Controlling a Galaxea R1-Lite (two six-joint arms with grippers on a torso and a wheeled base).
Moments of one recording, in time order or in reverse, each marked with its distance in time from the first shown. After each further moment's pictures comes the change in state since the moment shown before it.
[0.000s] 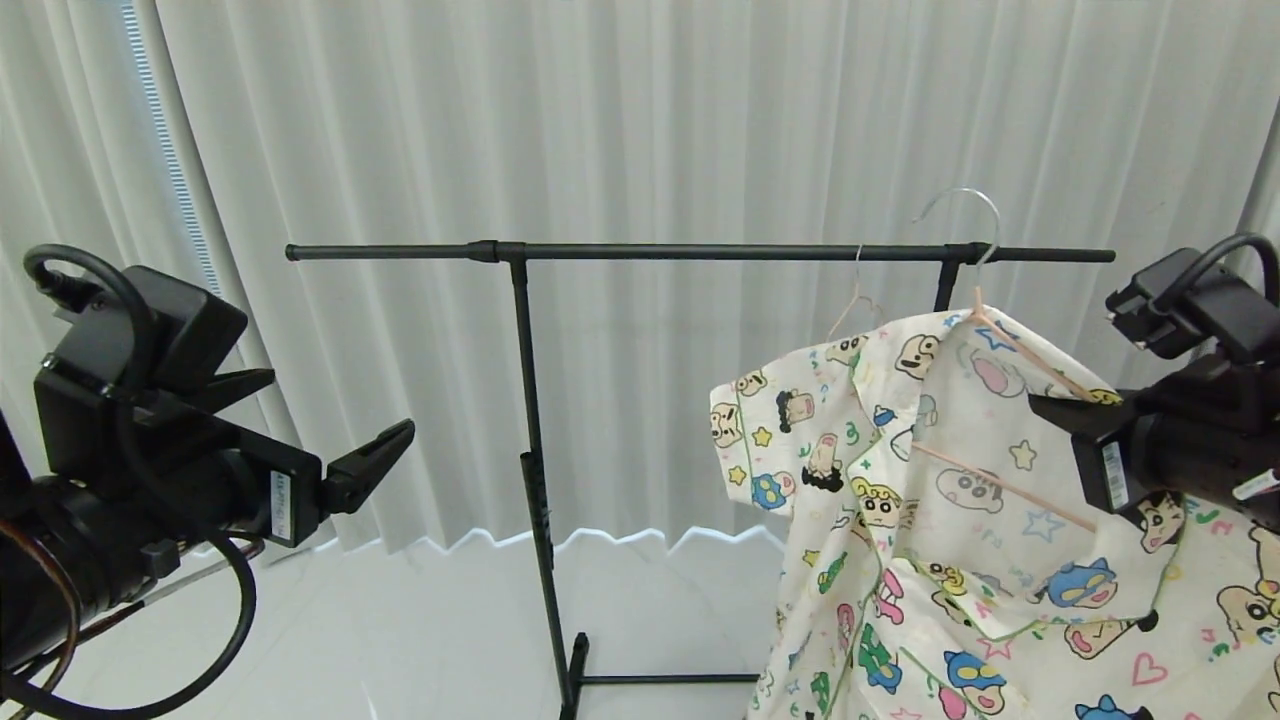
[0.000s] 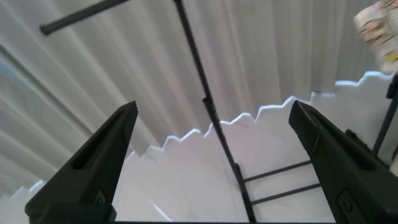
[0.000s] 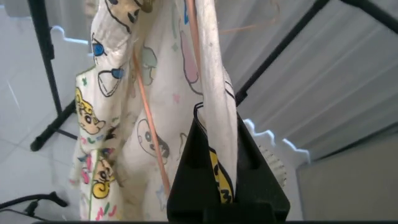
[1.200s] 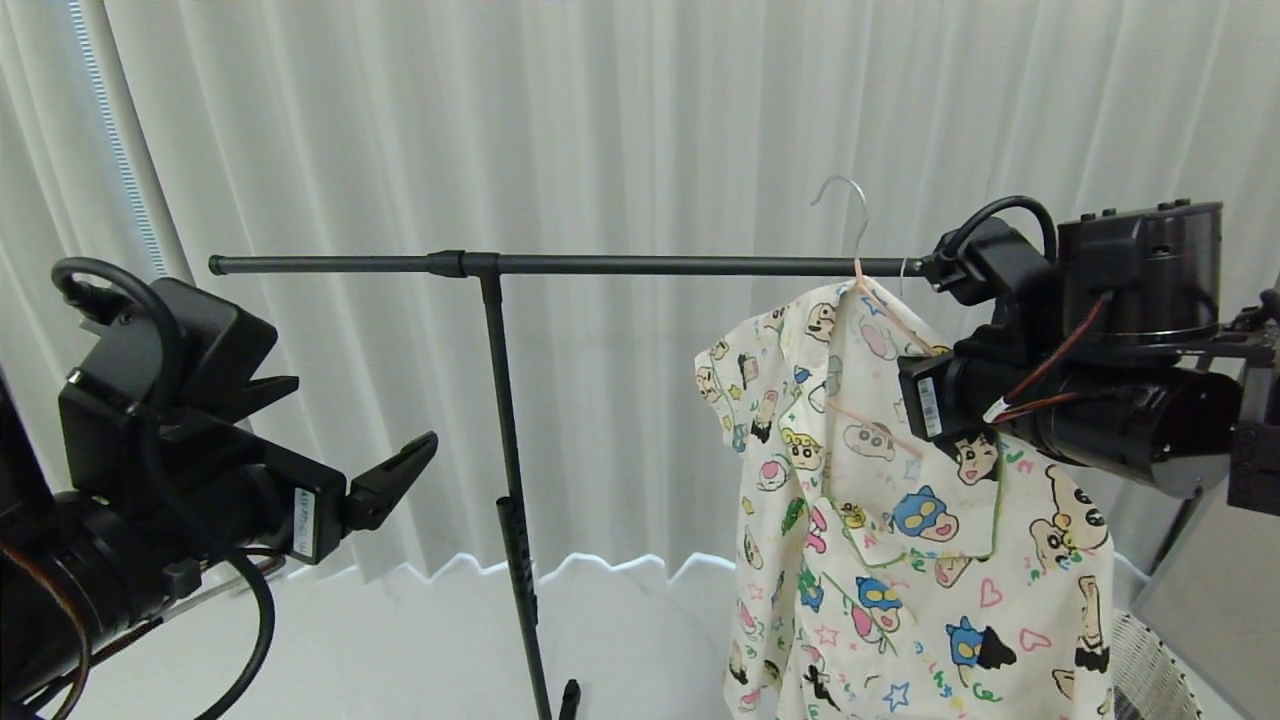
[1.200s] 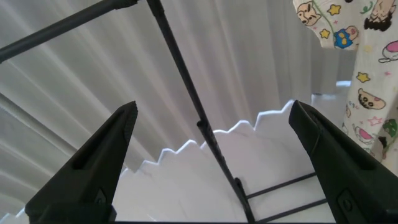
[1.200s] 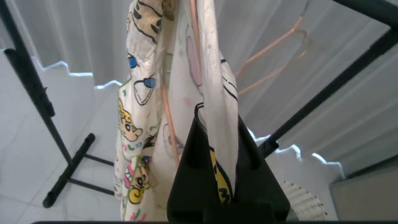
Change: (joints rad) left arm -0.095 0.007 0.007 0.000 0.061 0.003; right arm 0.136 0.290 -0.243 -0.035 -0.154 0.148
